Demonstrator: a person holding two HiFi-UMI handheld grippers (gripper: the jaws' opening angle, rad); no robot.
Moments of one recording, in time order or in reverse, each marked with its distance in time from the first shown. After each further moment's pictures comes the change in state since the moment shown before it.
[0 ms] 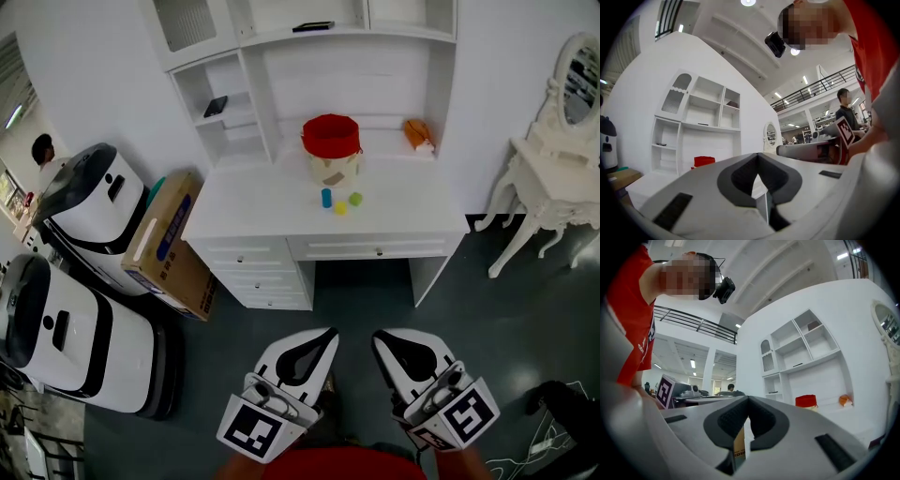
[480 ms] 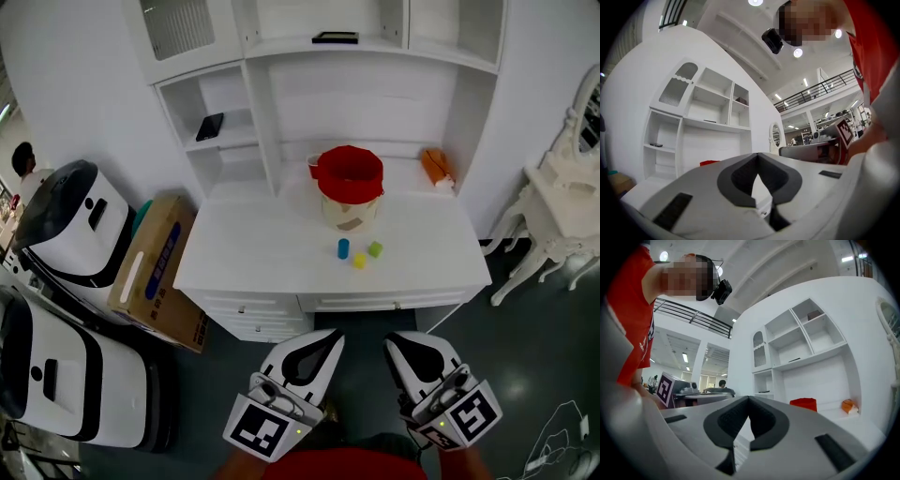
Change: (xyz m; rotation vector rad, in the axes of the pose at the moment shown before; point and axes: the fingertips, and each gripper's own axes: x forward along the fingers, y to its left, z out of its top) left arm 0.087 0.165 -0.017 -0.028 0.005 -0.029; right arm 0.151 -0.101 -0.021 -0.030 0.042 -0.060
